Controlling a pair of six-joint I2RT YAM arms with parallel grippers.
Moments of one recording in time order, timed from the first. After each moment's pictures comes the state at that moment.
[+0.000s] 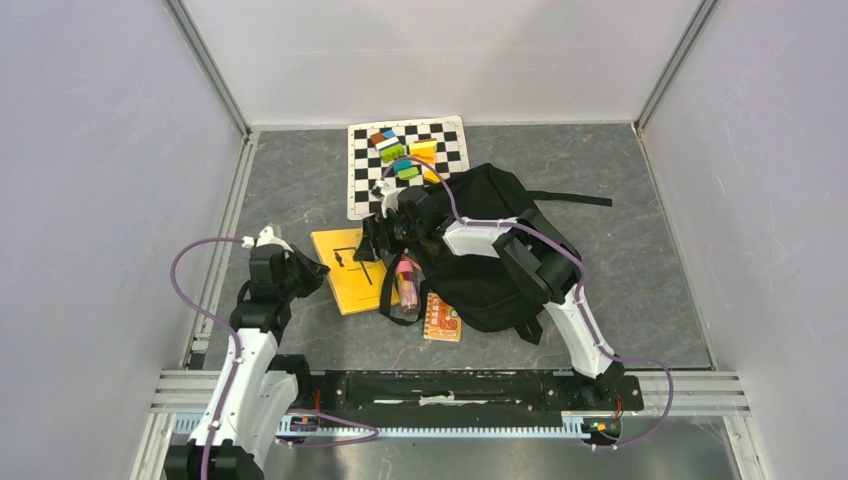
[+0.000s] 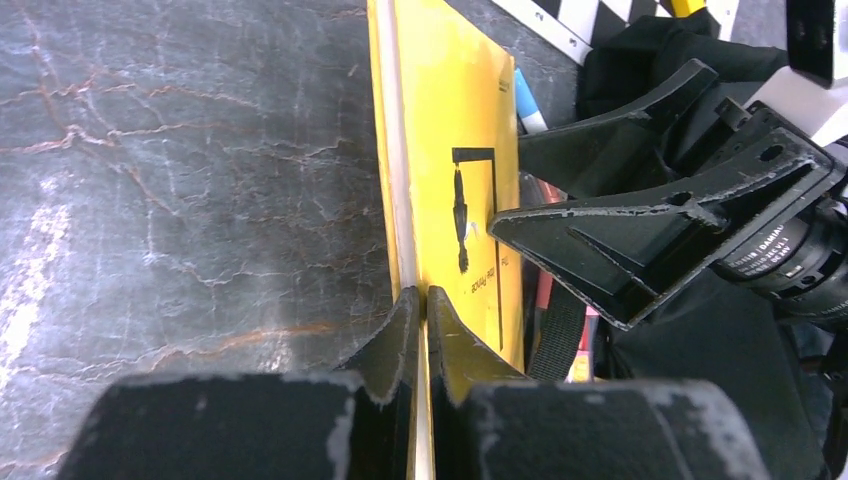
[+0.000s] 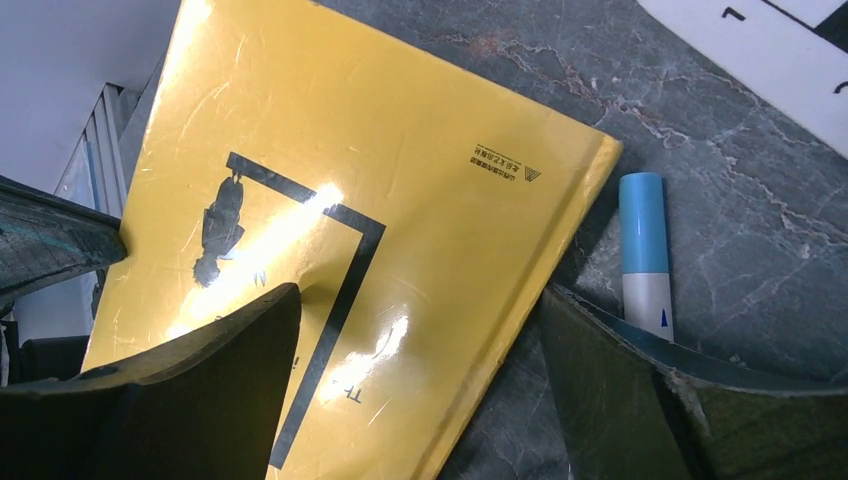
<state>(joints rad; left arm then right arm) 0.00 0.68 0.41 -0.36 0.13 -0.67 0.82 2.28 1.50 0.26 -0.51 0.42</state>
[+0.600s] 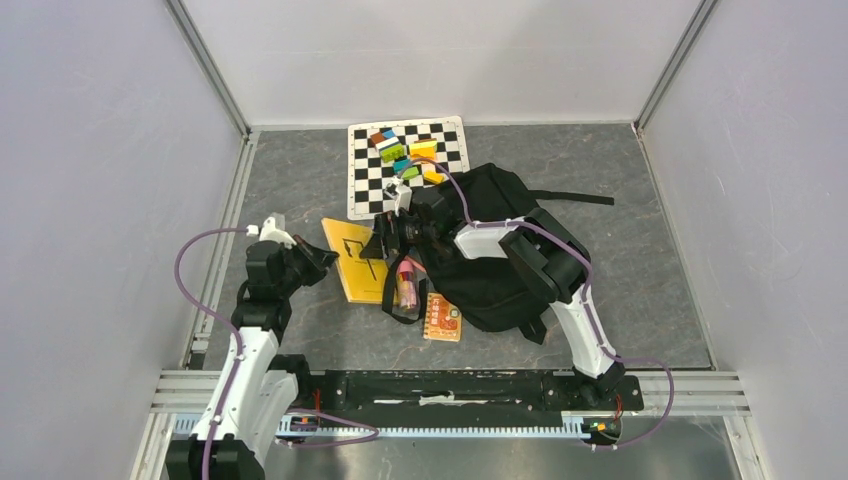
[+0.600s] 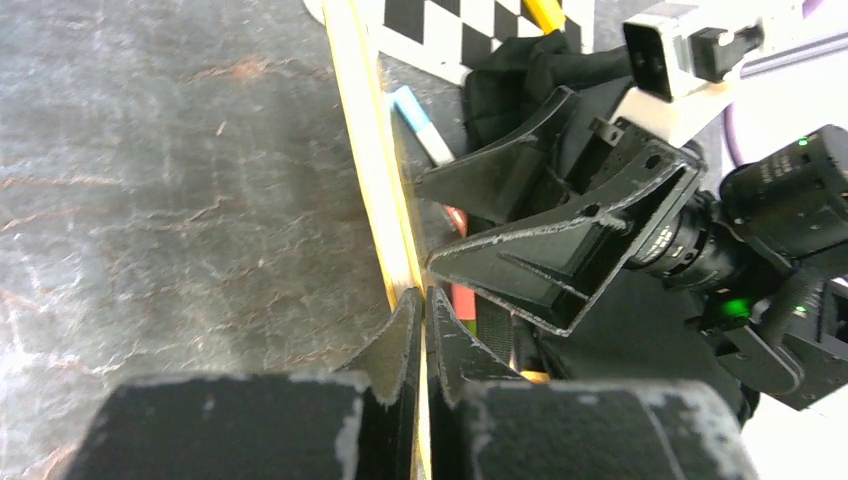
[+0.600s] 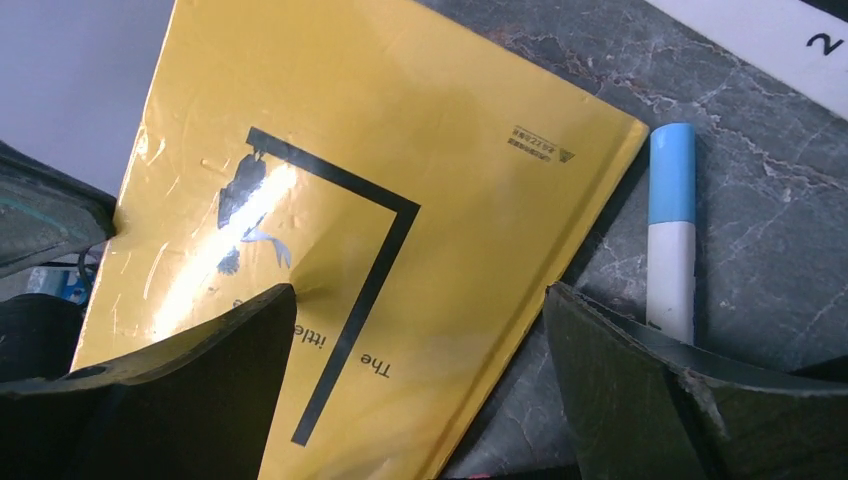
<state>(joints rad) 0.01 0.71 0.39 -0.16 0.29 -0.67 0.79 2.23 1.37 0.44 -0.57 0.53</state>
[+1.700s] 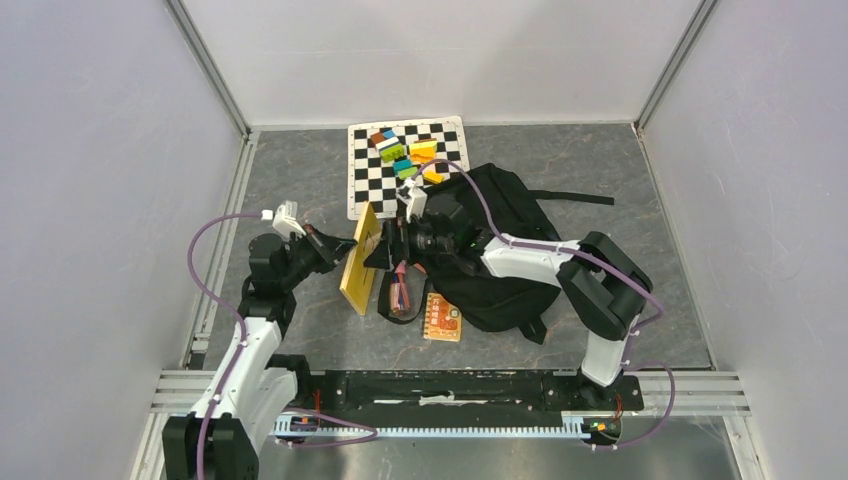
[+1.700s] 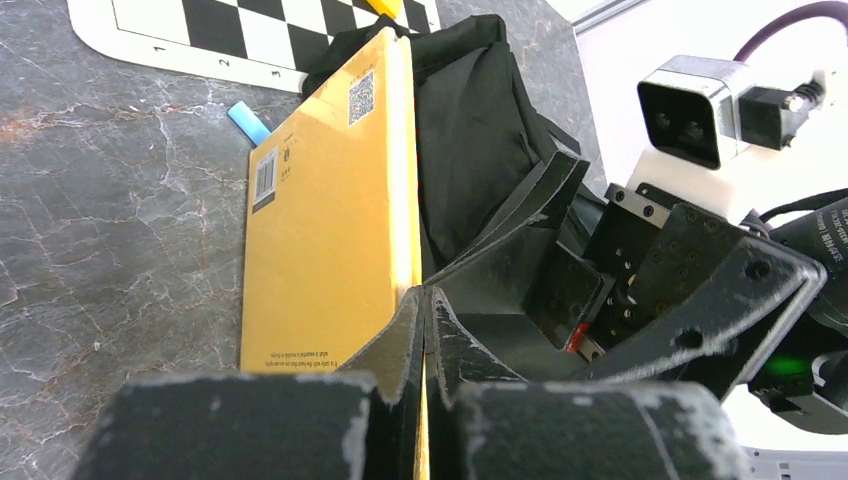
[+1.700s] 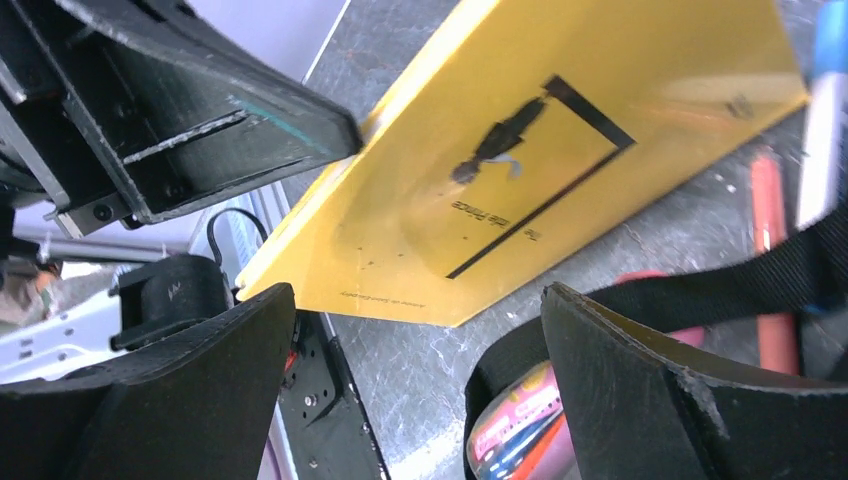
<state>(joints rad) -0.03 0.80 0.38 0.13 0.51 -0.72 0.86 1.84 1.12 0.34 -0.45 0.63</state>
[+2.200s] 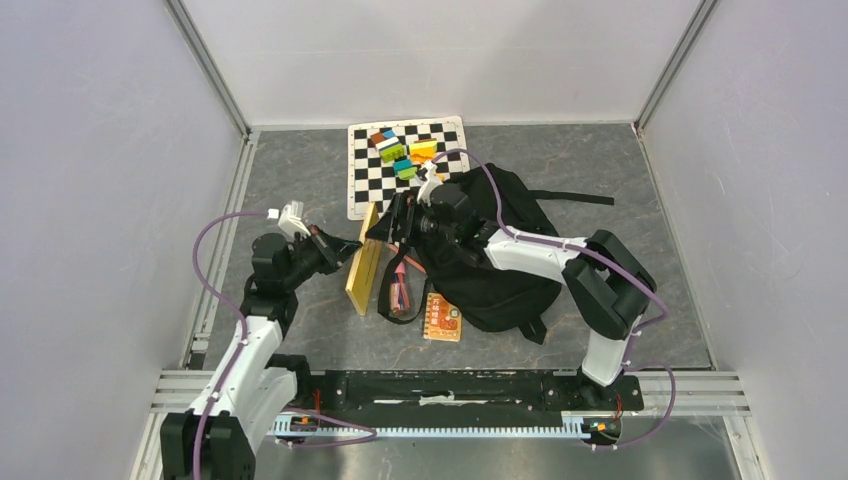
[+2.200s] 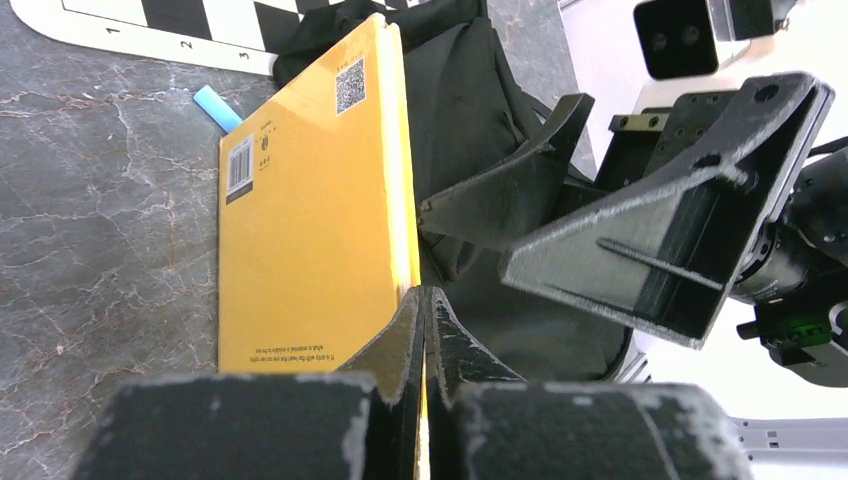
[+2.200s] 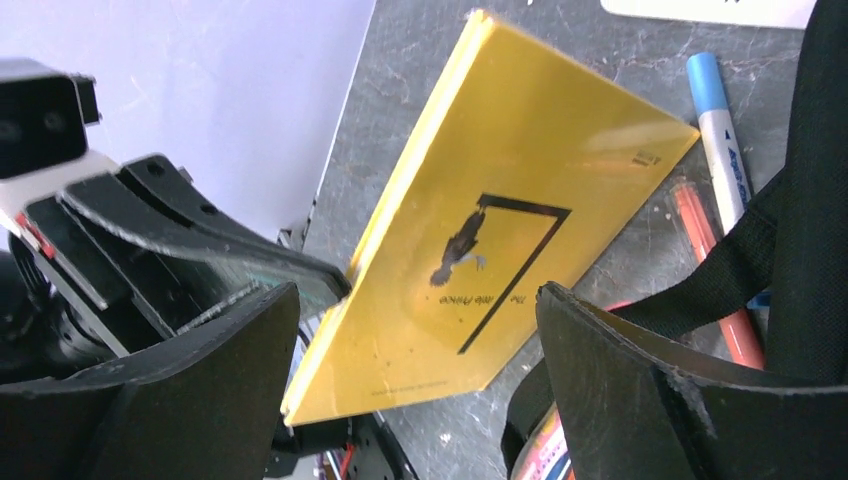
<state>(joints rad) -0.05 0.81 0.38 0.14 0.54 -0.72 0.81 1.81 1.13 0.33 -0.28 0.86</state>
